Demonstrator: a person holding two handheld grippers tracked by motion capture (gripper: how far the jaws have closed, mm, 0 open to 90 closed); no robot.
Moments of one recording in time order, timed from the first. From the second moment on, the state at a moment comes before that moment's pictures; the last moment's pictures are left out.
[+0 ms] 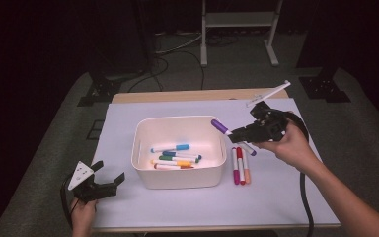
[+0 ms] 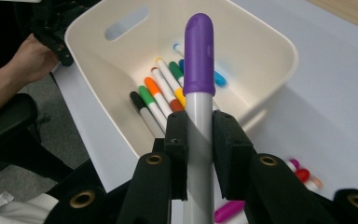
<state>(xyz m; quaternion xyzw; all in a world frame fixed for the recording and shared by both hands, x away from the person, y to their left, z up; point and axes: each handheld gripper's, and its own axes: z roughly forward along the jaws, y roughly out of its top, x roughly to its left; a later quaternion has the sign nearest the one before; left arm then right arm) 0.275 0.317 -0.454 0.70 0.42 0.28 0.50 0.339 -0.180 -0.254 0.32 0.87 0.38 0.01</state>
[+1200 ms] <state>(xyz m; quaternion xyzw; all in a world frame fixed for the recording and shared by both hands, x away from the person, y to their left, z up) 0.275 0.317 -0.454 0.70 0.42 0.28 0.51 0.371 -0.026 -0.295 0.21 0.91 0.34 -0.09</state>
